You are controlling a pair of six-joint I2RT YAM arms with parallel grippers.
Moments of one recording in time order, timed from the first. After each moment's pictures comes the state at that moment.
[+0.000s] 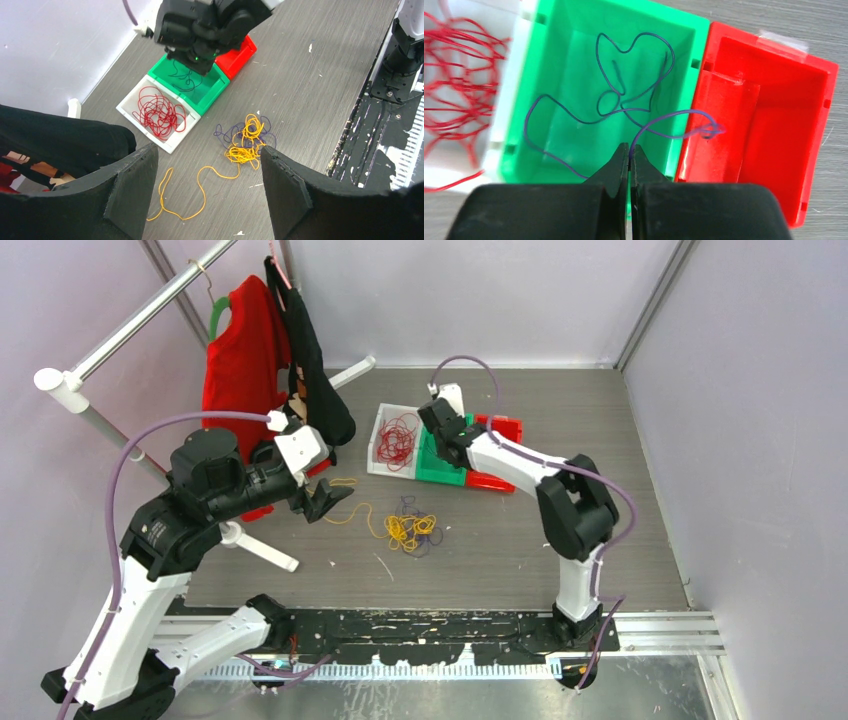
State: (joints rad) left arm -0.60 0.86 1.41 -0.83 0.37 0.35; right arm 0.65 1.85 1.40 -0.34 0.51 0.33
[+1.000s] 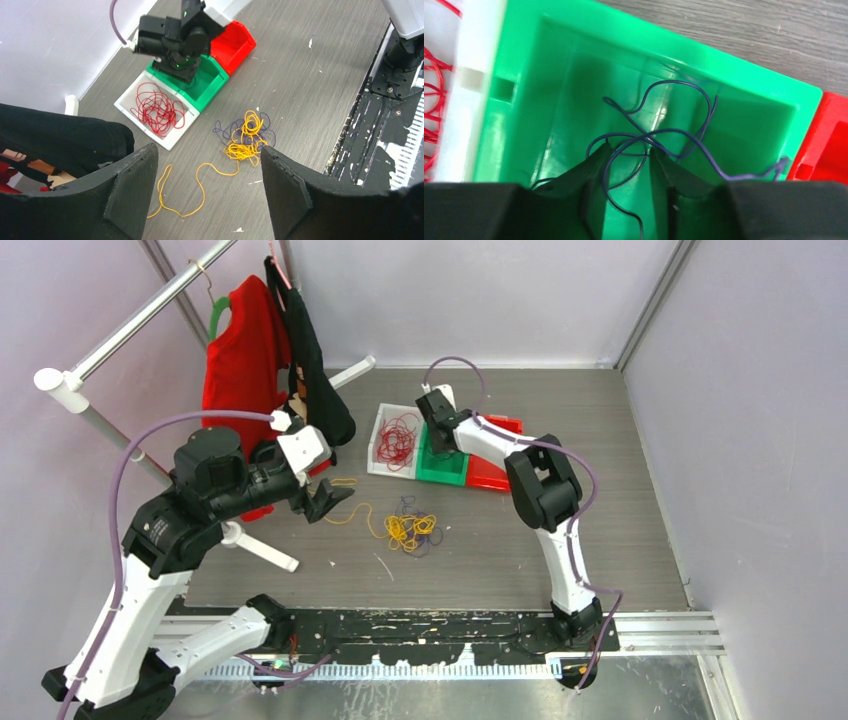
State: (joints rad) left arm -0.60 0.87 1.41 -0.84 0.37 0.35; right arm 0.58 2.23 1.70 -0.42 0.41 0.24
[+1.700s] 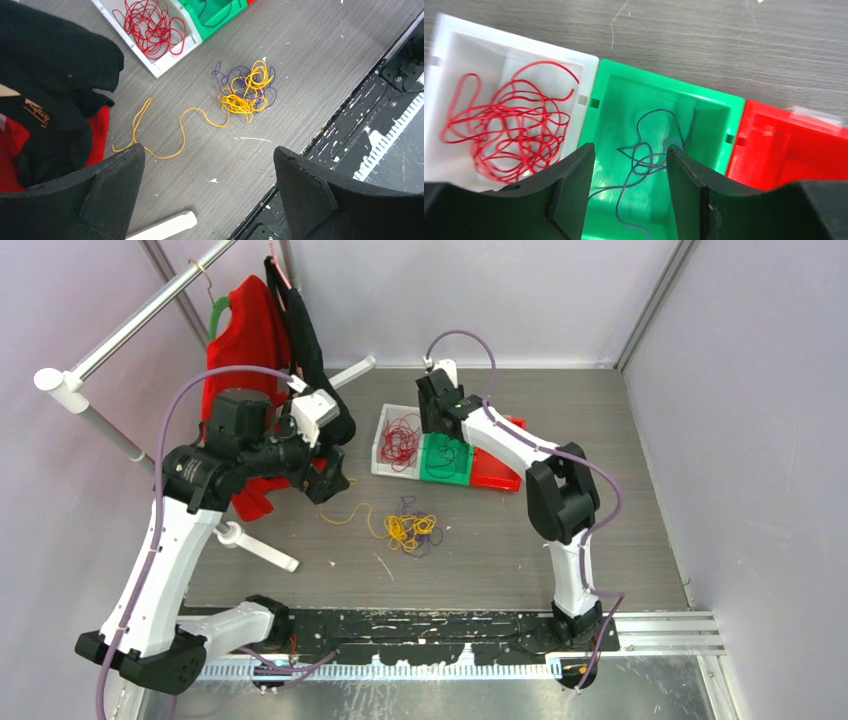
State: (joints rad) left arm -0.39 1.10 1.52 -1.08 0.40 0.27; right arm 0.59 2.03 1.72 -0.45 0.41 0.29
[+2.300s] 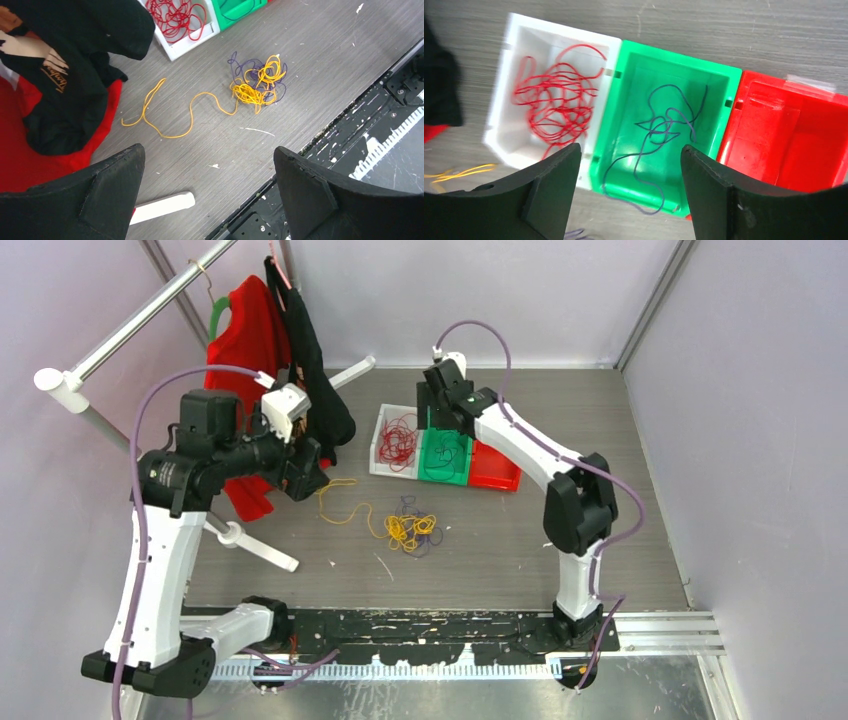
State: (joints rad) left arm -0.22 1.08 1.56 -1.18 0.45 0.27; right arm 0.59 1.97 1.74 -0.56 0.31 0.38
